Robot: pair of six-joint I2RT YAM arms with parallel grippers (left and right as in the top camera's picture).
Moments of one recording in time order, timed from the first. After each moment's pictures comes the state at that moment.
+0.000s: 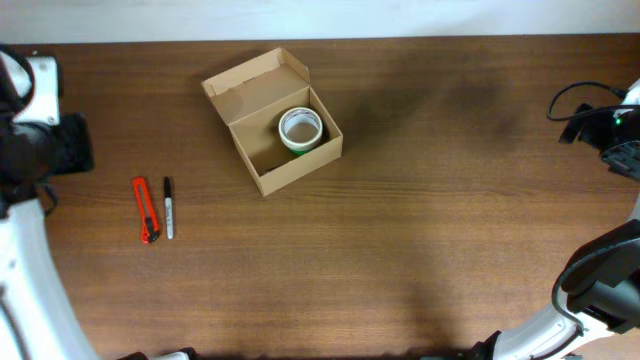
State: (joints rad) left arm 0.30 1.51 1.97 -1.44 -0.07 0.16; right arm -0.53 1.93 1.90 -1.31 -0.06 0.08
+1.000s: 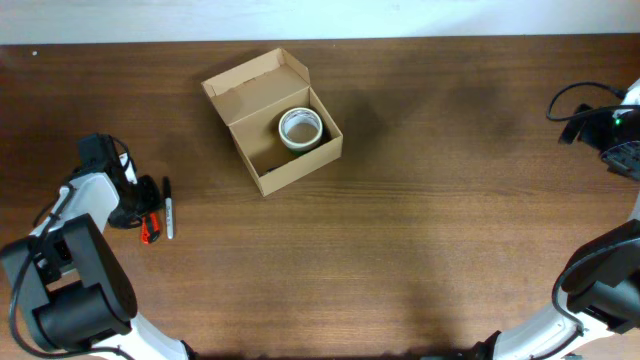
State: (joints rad) left arm 0.38 1.86 1.09 -0.57 0.00 -0.09; right arm -0.53 1.93 1.90 -1.31 -0.06 0.08
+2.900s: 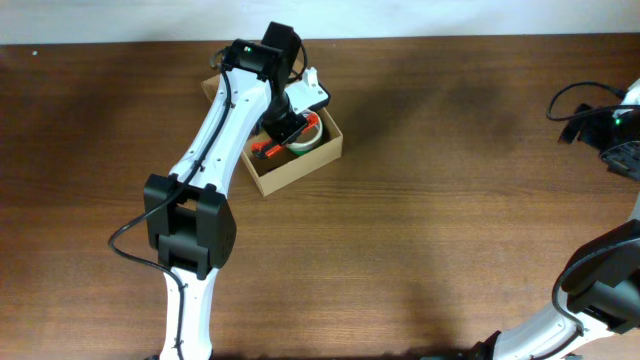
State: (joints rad) left arm -0.34 2.28 2.20 -1.36 0.10 0.58; right arm -0.53 1.93 1.90 -1.31 -0.07 0.08
